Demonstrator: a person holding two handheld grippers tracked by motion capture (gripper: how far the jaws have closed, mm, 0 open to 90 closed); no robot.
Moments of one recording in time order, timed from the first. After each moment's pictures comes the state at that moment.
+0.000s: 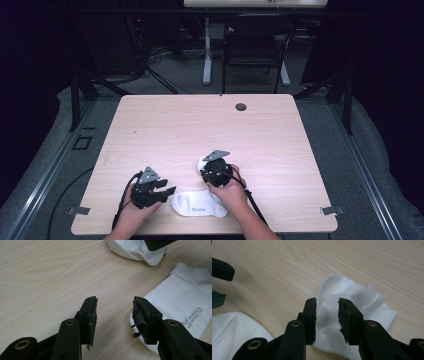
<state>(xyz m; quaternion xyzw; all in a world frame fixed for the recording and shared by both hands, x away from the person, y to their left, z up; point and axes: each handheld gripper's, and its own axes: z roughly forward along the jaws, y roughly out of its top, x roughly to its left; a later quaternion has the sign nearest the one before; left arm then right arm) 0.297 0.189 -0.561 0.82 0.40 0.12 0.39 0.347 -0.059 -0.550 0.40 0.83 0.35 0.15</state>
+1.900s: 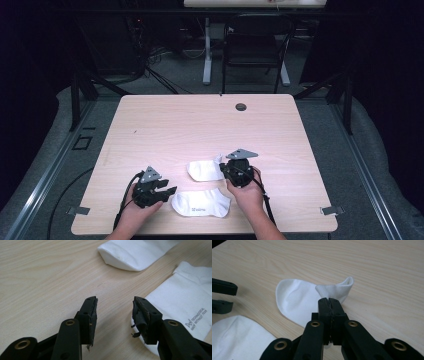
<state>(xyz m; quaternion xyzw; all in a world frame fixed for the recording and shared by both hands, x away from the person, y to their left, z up) 0.300 0.186 -0.565 0.82 0.40 0.12 0.38 0.331 -0.115 -0.531 0.46 0.78 0.39 0.16</state>
